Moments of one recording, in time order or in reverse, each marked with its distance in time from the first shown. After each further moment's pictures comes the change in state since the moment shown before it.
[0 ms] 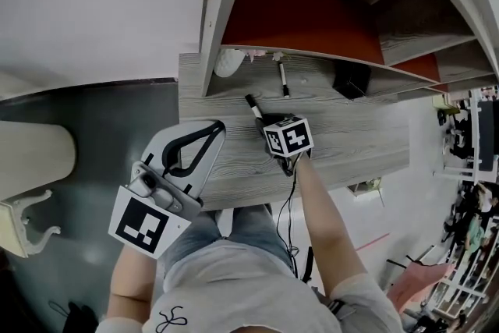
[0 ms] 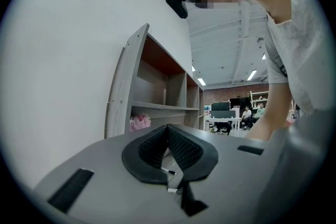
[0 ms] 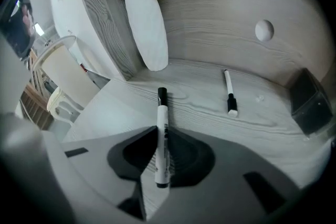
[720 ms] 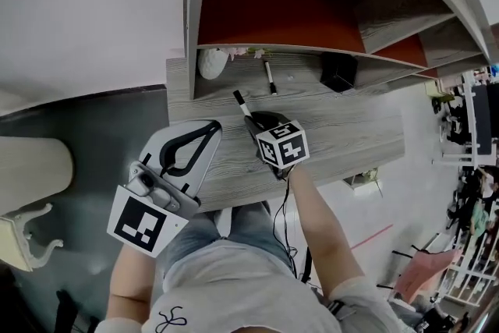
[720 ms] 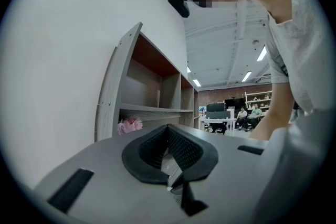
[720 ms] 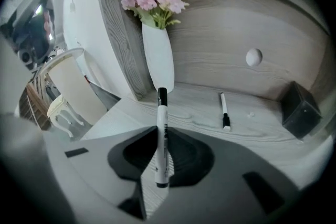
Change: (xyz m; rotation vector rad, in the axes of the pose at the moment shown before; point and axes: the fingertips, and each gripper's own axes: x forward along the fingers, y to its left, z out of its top) left arm 0.009 -0.014 0.006 0.014 -0.013 -0.056; right arm -0.039 0.021 0.025 -0.012 -0.203 -0.011
